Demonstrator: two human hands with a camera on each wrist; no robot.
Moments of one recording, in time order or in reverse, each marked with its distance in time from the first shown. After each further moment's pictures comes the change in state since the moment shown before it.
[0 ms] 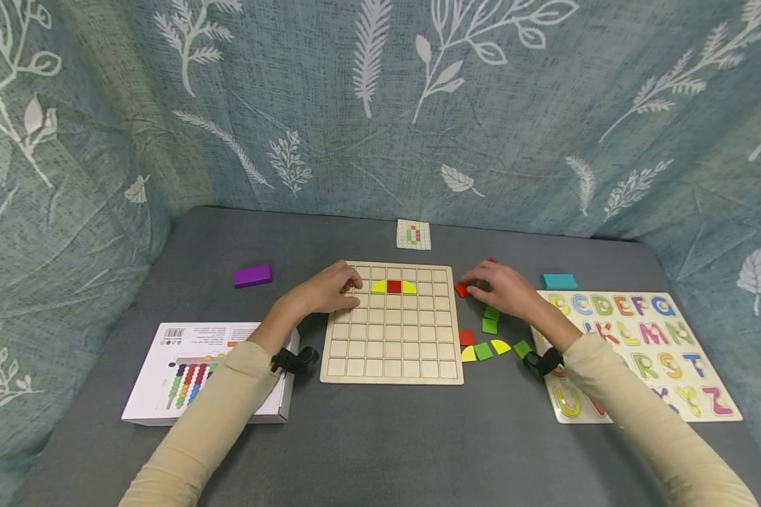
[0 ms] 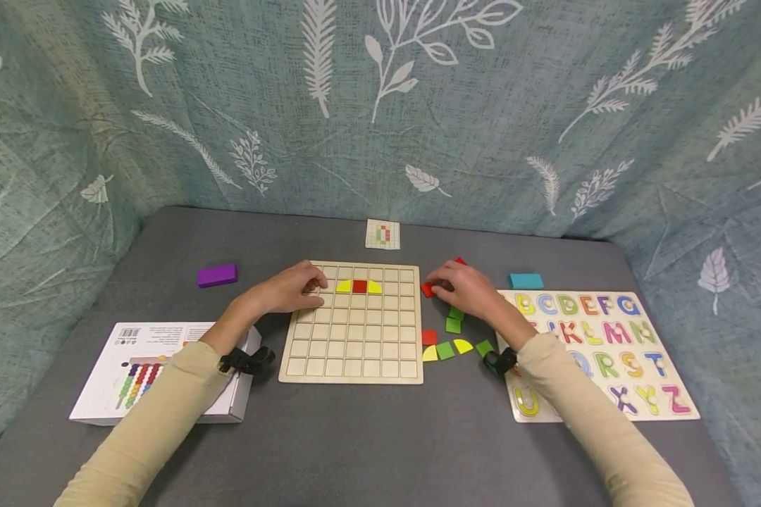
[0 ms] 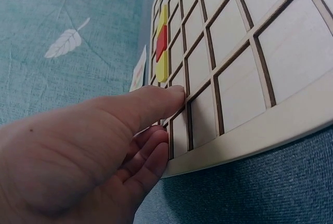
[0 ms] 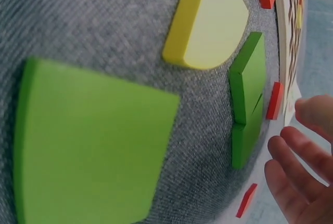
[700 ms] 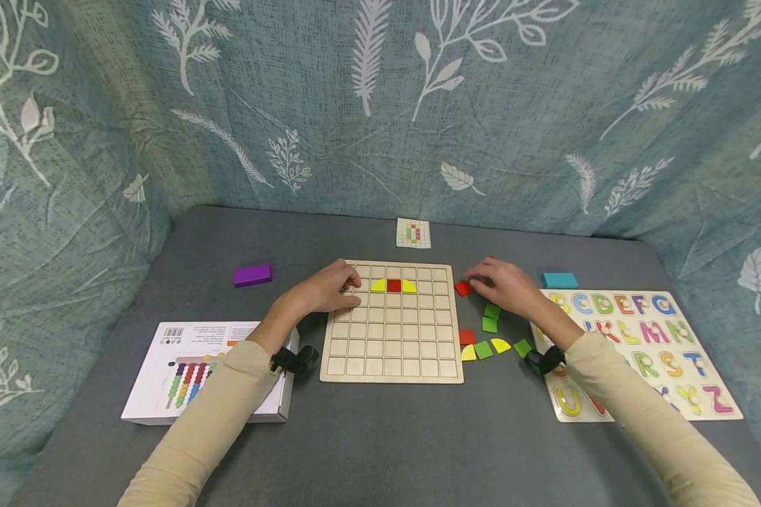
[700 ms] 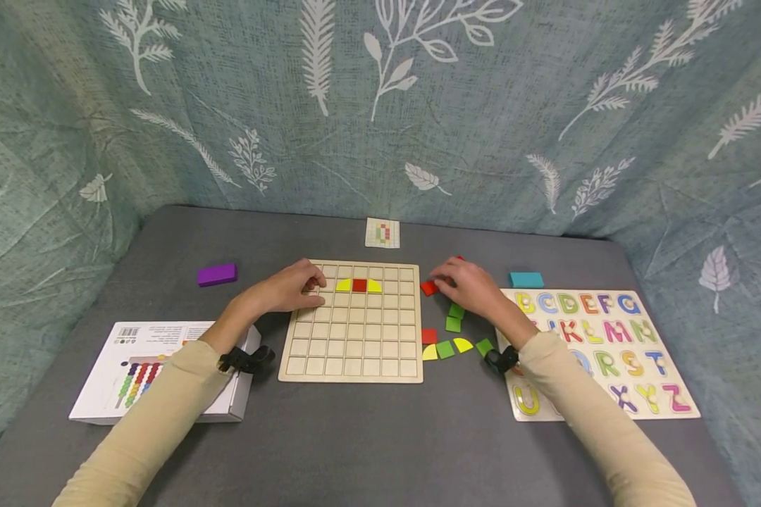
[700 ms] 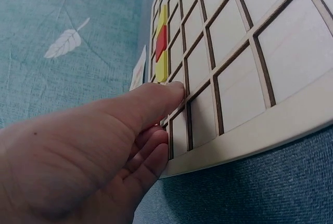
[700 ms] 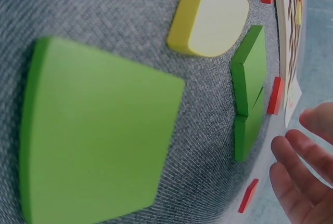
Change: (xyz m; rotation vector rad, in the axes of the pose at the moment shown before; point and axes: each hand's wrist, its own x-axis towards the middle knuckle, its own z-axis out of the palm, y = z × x) left_hand 0.002 -0.001 0.000 0.005 -0.002 -0.018; right_hand 0.000 0.004 -0.002 -0.021 0.050 -0.013
